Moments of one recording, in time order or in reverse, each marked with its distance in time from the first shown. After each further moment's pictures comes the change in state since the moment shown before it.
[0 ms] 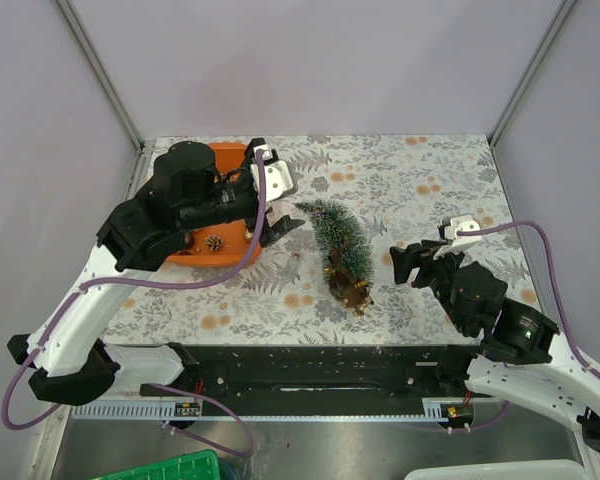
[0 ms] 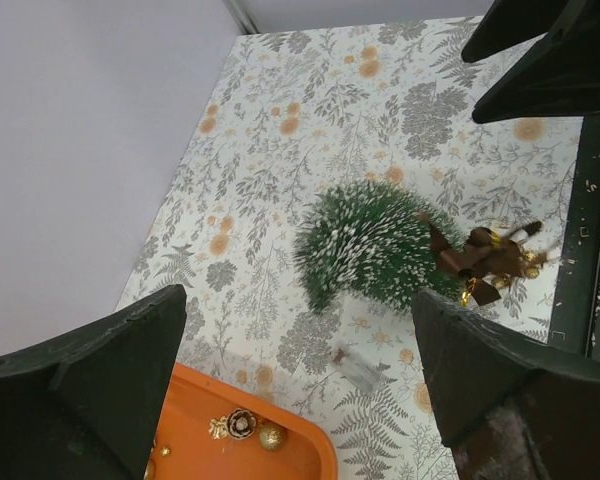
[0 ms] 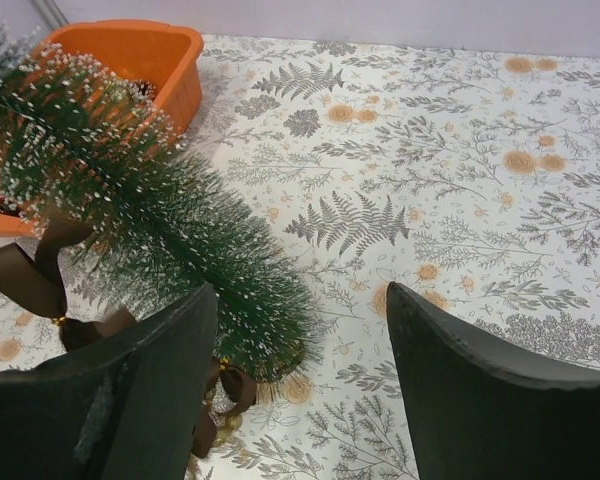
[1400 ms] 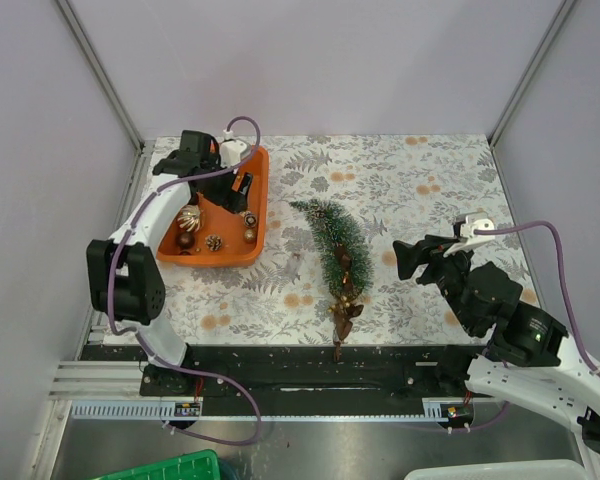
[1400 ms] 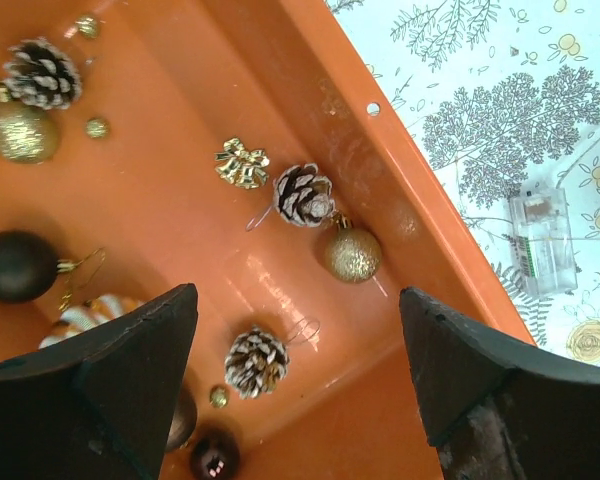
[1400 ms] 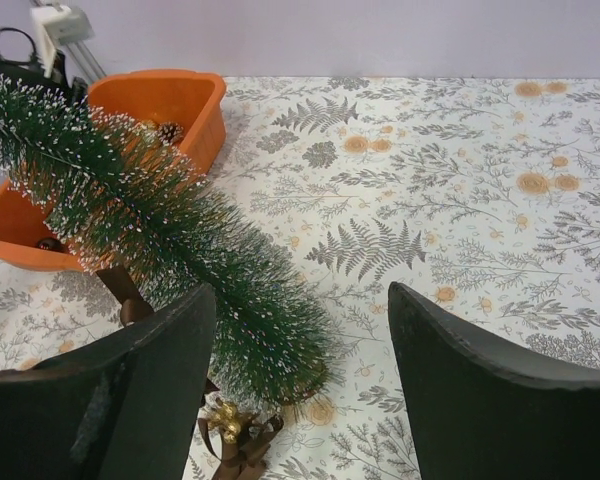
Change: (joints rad) left arm 0.652 0.463 -0.253 0.079 0.000 -0.124; right arm 0.000 -0.023 0.043 0.019 0.000 0.018
